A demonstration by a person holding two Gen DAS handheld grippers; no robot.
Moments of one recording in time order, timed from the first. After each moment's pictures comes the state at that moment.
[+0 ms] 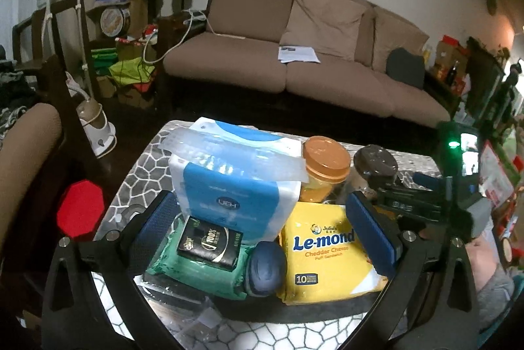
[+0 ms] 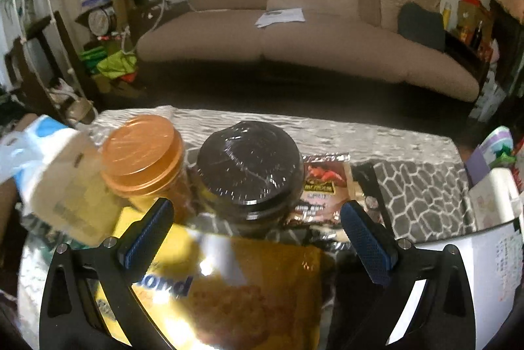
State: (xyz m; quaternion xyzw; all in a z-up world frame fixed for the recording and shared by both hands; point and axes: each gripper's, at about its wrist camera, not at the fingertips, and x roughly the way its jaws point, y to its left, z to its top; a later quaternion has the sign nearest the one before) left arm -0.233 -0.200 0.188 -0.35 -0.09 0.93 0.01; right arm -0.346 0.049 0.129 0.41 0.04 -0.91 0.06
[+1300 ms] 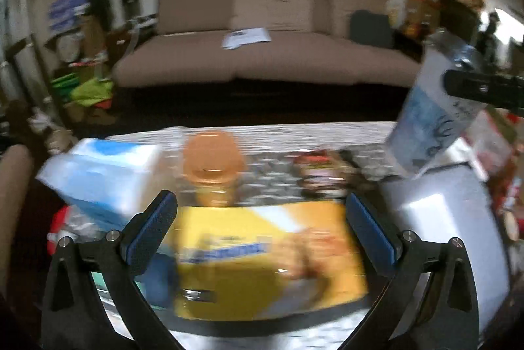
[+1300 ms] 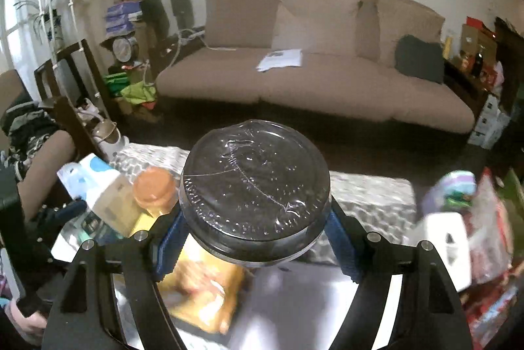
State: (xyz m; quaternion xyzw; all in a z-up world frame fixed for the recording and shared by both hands) left arm -0.262 -0.030 0.187 -0.37 0.00 0.92 0.08; right arm -0.288 0.170 0.264 0.36 0.02 -0.93 0.11
